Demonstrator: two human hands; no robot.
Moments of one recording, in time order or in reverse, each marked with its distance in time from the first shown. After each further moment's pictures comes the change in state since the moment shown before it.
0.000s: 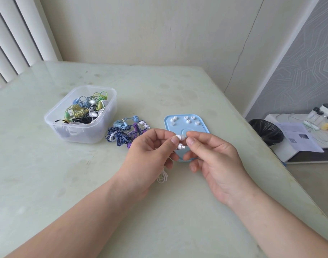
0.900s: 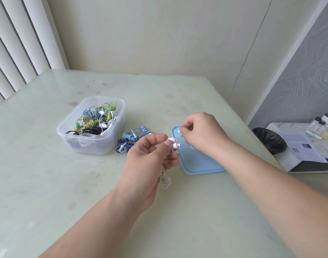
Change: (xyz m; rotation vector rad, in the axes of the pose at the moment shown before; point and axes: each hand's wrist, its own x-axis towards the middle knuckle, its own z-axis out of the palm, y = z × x) left_hand 0.001 0.024 -0.009 -0.324 0.195 -0.146; right_hand 0.102 -0.033 0.038 -1.244 -0.006 -0.216
